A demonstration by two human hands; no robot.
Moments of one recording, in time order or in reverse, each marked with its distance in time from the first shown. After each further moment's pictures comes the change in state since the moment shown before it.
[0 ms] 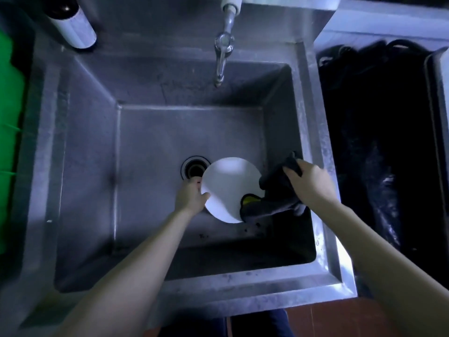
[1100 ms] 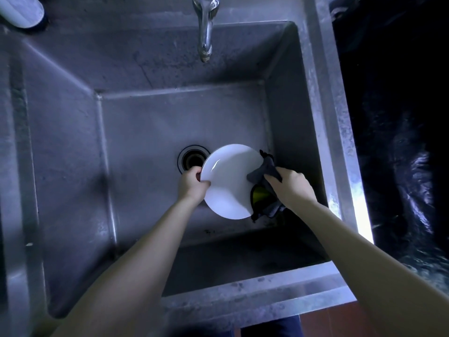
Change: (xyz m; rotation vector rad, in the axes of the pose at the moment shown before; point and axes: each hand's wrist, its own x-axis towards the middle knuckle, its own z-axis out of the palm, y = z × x) left_hand 0.038 0.001 0.014 -0.194 -0.008 -0.163; right_hand 0.010 0.008 0.083 0.125 -0.265 0.154
